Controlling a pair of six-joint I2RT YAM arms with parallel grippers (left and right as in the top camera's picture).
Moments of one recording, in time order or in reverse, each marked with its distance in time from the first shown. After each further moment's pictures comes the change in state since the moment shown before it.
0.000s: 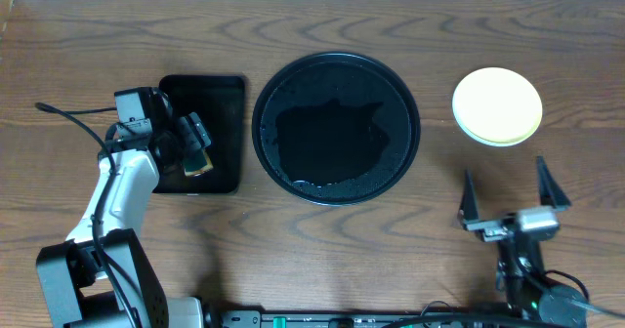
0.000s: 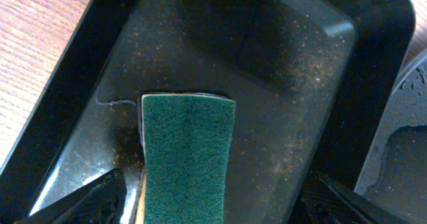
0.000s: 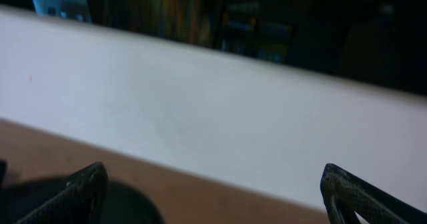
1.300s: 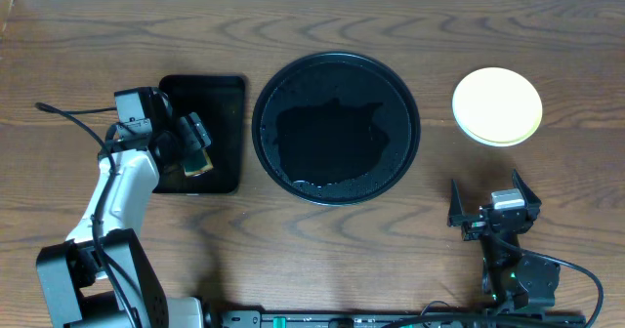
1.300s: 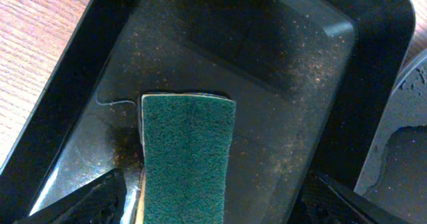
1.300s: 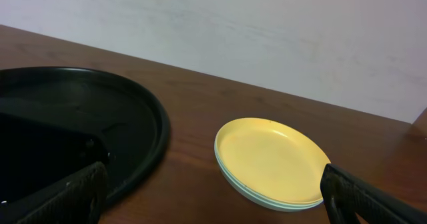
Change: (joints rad) left arm 0.000 0.000 0.000 0.000 0.000 0.000; right arm 0.000 -0.006 -0.113 -0.225 0.081 -0.043
